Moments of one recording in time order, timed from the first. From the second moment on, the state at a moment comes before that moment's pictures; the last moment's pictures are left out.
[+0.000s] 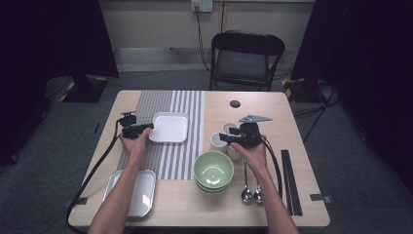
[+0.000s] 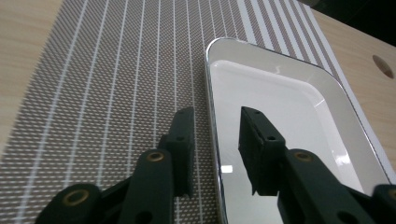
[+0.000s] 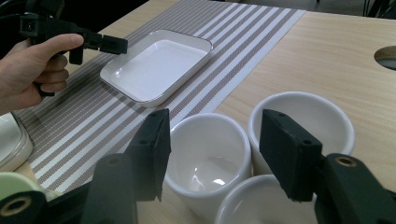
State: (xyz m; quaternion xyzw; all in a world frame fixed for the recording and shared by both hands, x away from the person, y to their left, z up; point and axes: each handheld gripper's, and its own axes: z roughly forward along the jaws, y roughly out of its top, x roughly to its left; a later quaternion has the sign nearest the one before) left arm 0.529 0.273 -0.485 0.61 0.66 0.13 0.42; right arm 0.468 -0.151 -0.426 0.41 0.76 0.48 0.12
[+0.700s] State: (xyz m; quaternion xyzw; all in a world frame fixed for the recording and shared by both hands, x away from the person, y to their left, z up) left arm 0.477 0.301 -0.454 0.69 0.54 0.14 0.46; right arm 0.434 -0.145 -0.410 0.37 0.78 0.49 0.10
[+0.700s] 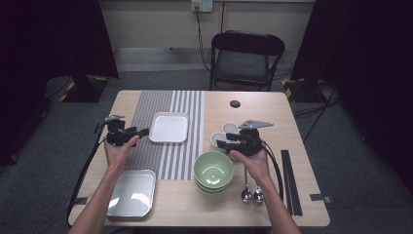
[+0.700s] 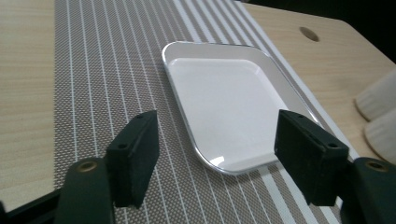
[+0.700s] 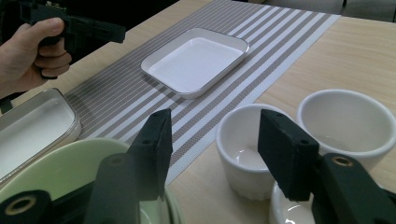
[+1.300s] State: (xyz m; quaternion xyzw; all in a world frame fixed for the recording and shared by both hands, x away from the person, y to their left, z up) left arm 0.395 0.323 -0.441 0.77 0.43 0.15 0.45; right arm 0.412 -0.130 -0.414 0.33 0.80 0.49 0.09
